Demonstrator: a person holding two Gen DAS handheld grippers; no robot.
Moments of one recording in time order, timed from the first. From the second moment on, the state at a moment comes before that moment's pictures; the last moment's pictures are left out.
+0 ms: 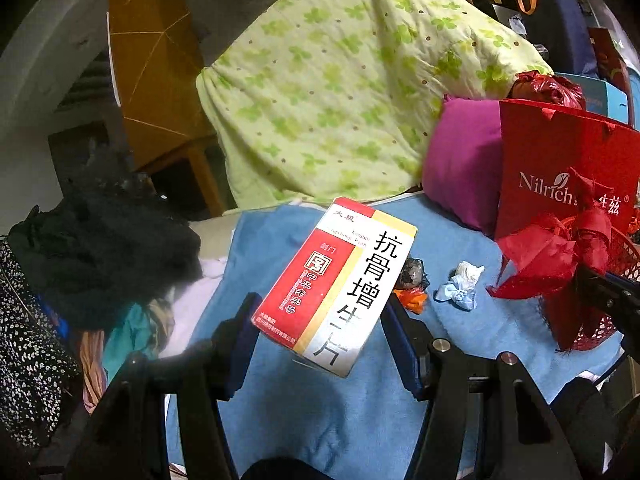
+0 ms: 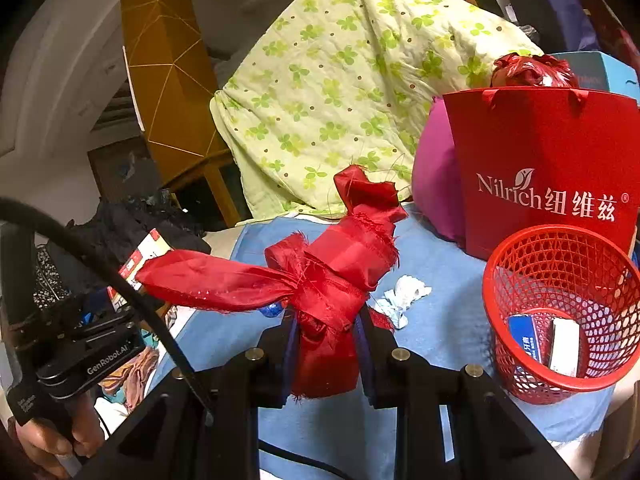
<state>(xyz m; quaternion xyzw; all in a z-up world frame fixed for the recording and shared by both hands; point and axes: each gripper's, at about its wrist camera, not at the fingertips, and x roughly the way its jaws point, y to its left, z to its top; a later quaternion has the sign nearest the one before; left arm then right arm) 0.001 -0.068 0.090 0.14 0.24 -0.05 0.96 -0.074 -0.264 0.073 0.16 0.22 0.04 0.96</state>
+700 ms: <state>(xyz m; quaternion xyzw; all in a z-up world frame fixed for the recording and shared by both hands) -0.007 -0.093 0.089 0.16 0.25 -0.06 0.95 -0.084 -0.280 0.067 0.19 0.21 0.02 0.96</state>
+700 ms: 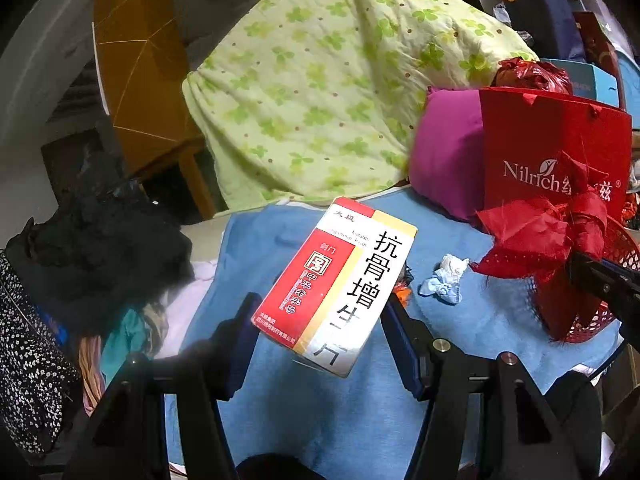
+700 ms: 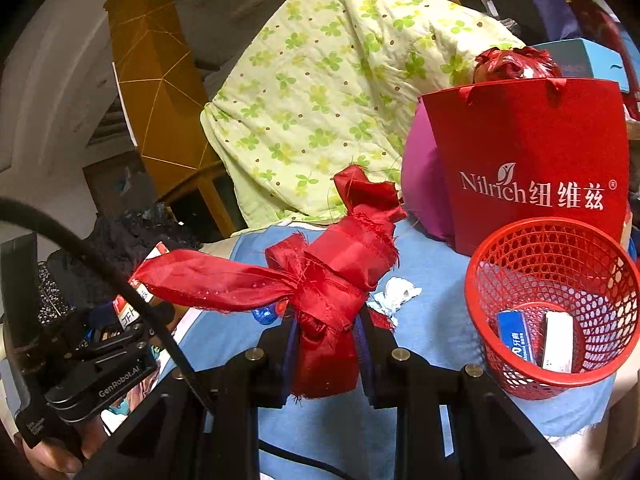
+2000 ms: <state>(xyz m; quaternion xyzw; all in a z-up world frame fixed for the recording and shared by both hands) -0.006 -0.203 0.076 0.20 0.28 -0.20 0.92 -0.124 -0.395 0.056 0.28 0.17 -0.08 0.94</state>
